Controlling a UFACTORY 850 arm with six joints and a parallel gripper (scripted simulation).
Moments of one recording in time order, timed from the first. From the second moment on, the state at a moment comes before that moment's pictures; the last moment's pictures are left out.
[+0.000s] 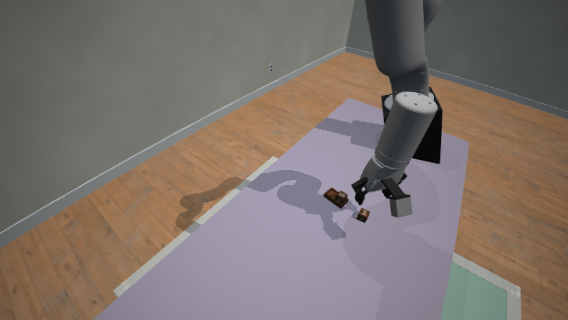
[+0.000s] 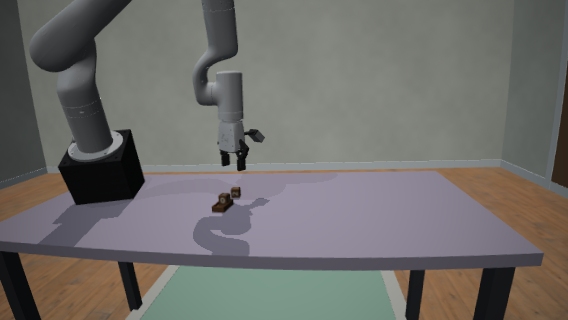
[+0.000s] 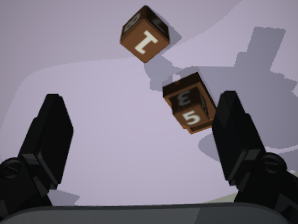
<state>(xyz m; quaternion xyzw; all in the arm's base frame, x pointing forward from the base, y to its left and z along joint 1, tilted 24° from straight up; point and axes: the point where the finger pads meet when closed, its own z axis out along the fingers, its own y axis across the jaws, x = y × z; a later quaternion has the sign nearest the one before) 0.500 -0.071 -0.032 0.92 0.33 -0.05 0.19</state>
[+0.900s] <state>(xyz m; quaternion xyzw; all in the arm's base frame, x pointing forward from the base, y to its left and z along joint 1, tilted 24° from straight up) 0.500 -0.073 -0.037 0.98 -0.01 0.02 0.20</state>
